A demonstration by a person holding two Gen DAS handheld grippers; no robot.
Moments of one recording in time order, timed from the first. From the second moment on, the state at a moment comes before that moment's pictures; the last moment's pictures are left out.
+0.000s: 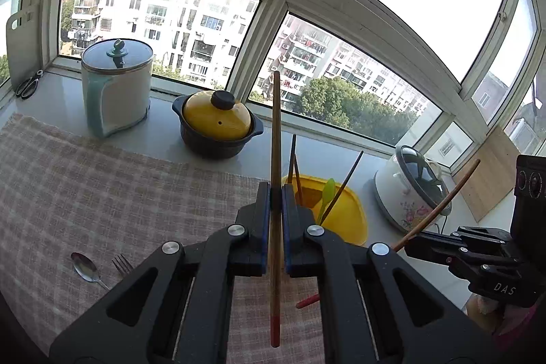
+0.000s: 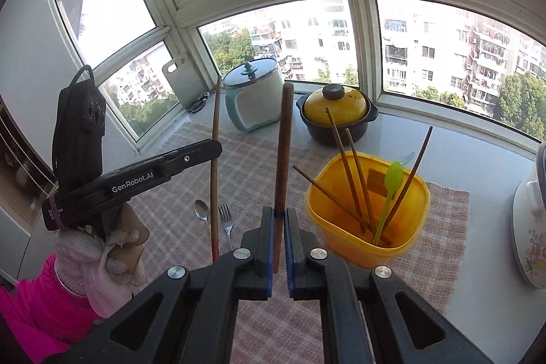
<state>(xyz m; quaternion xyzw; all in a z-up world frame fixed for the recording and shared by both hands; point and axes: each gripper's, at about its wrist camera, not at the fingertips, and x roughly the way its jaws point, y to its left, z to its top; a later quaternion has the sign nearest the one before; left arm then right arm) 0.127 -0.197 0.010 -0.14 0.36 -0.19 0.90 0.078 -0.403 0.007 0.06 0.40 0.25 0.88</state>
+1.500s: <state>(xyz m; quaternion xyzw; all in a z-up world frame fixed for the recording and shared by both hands) 0.205 -0.292 -0.041 -0.07 0.36 -0.19 0.91 0.165 -0.468 -0.051 0.08 0.47 0.18 0.86</state>
